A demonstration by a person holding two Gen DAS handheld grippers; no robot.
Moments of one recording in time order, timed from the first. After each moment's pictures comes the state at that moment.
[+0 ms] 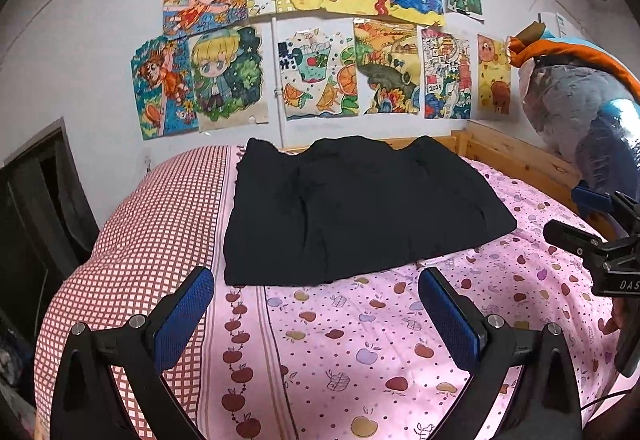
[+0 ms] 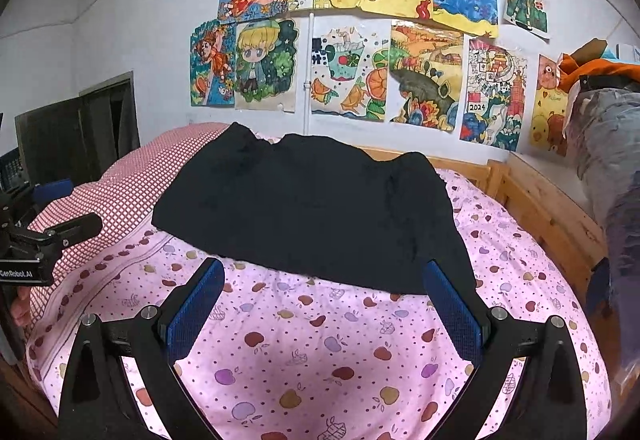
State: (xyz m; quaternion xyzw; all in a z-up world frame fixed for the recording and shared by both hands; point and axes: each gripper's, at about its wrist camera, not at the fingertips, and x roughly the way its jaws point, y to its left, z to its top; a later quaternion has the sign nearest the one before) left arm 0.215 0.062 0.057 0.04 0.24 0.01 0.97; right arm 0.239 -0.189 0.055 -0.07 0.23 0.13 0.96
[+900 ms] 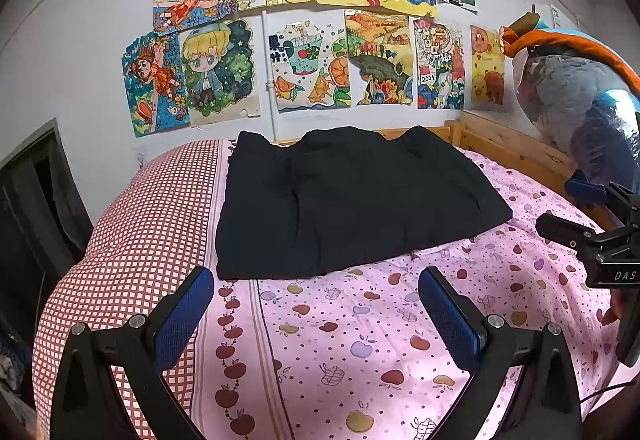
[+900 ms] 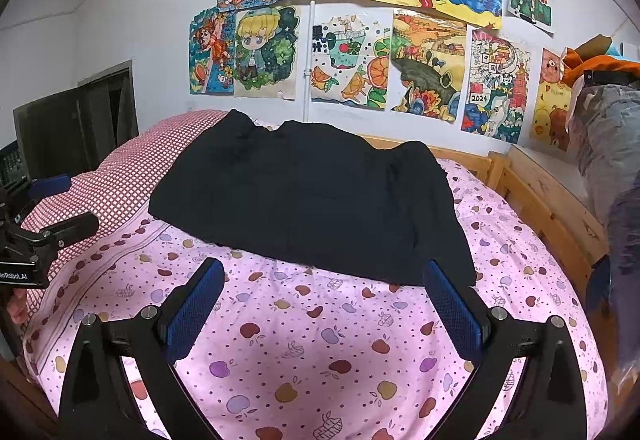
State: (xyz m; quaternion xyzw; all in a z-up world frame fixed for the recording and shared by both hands) left arm 0.217 0.057 0.053 0.05 0.26 -0.01 0.97; right arm 0.243 -0.192 0.050 -0.08 0.25 0.13 0.96
